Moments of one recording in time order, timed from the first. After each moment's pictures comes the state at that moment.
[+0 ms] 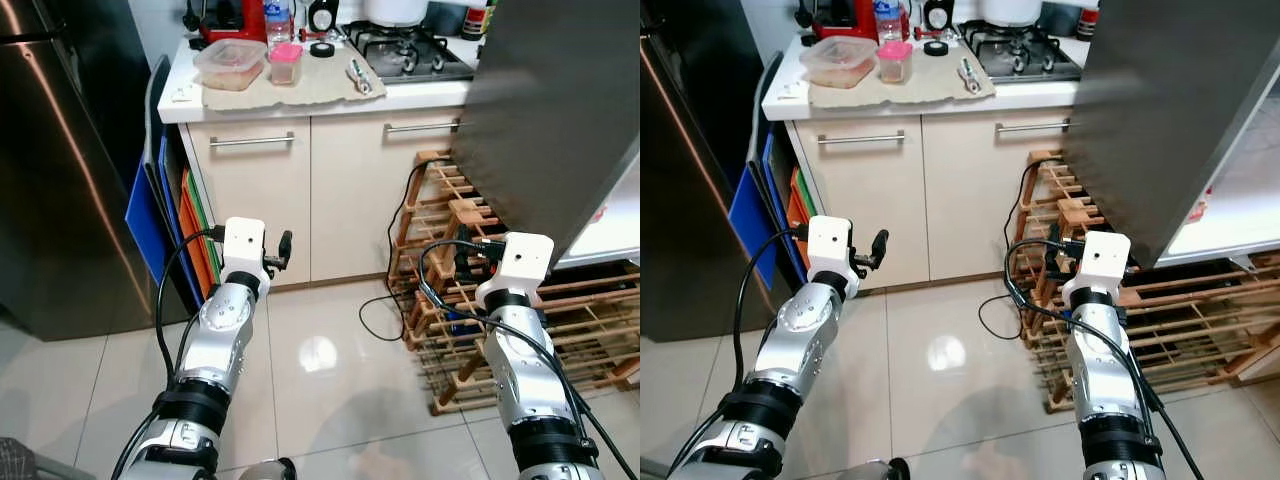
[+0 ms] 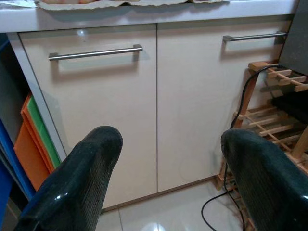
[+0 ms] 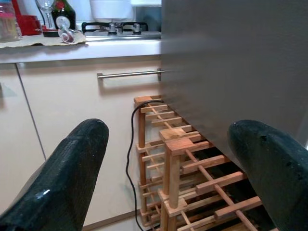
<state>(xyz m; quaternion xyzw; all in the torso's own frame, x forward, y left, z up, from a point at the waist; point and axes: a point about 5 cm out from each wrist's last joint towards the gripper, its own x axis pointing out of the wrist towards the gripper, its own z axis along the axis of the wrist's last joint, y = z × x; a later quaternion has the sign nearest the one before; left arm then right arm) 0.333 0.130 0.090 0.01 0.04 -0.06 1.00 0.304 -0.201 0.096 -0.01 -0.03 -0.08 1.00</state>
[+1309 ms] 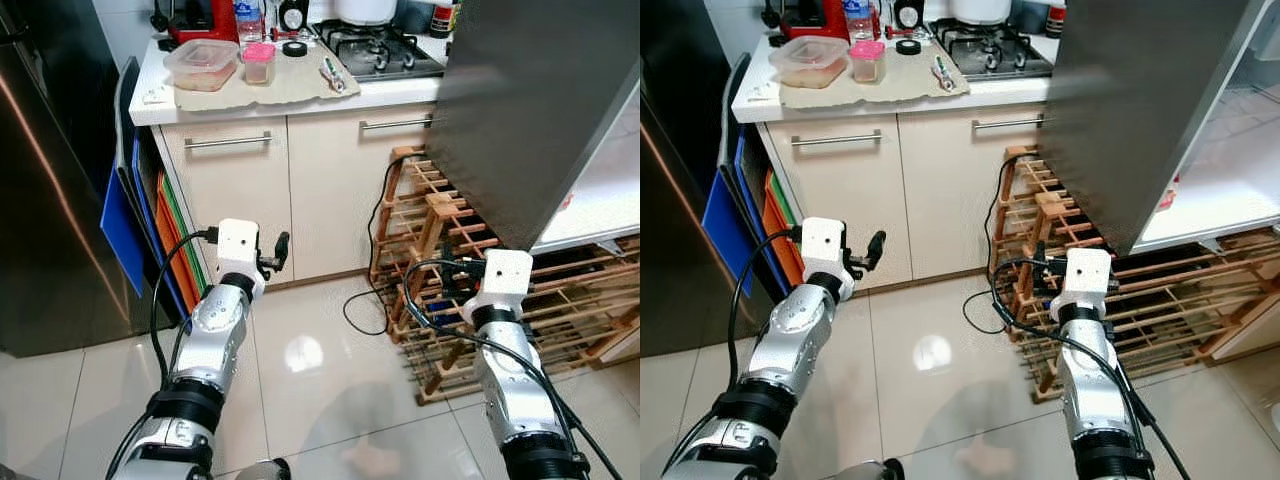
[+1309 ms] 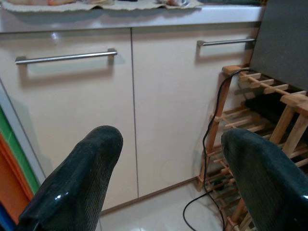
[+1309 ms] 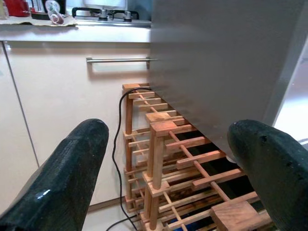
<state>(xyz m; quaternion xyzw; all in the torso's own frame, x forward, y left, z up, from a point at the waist) 0.335 0.136 0.091 0.00 0.03 -0.08 1.00 0.293 -0.190 0.079 -0.04 -0.02 -0.06 1.00</state>
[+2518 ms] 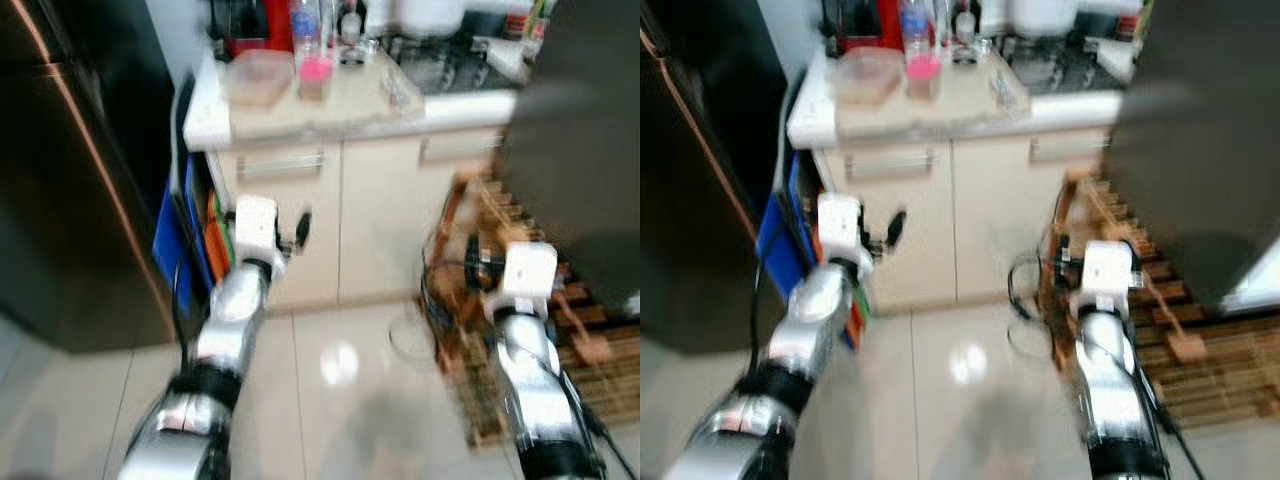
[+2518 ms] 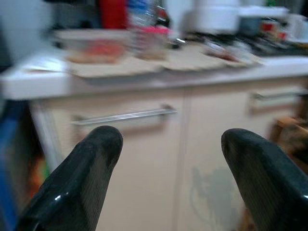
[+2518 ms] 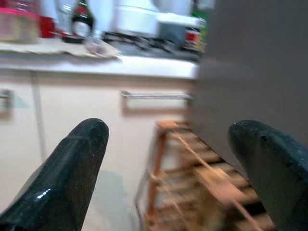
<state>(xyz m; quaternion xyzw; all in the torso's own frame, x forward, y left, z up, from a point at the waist) 0.349 0.116 0.119 -0.01 -0.04 -0.11 0.99 0.292 -0.202 0.093 -0.08 -0.06 -0.10 0.99</state>
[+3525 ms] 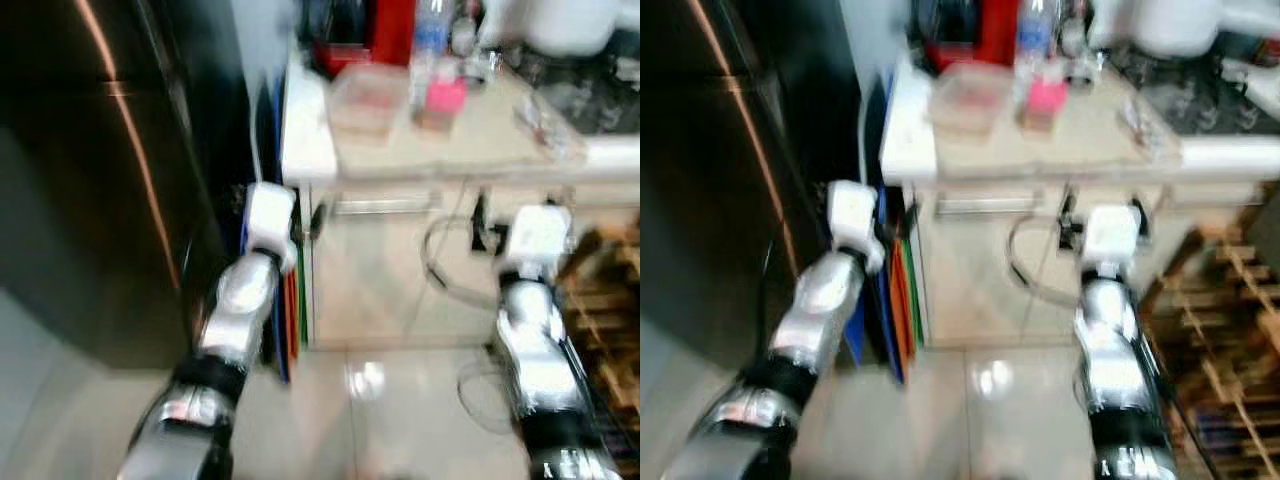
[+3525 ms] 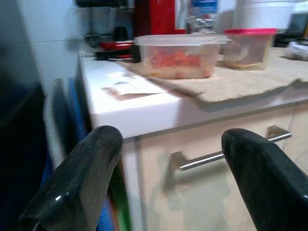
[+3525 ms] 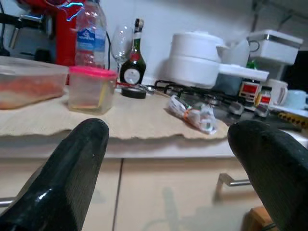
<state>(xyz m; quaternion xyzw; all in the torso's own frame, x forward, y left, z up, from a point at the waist) 0.349 0.103 0.127 0.02 -0.05 -0.16 0.98 0.312 -0.201 0.134 -0.10 -0.13 -0.13 0.98</state>
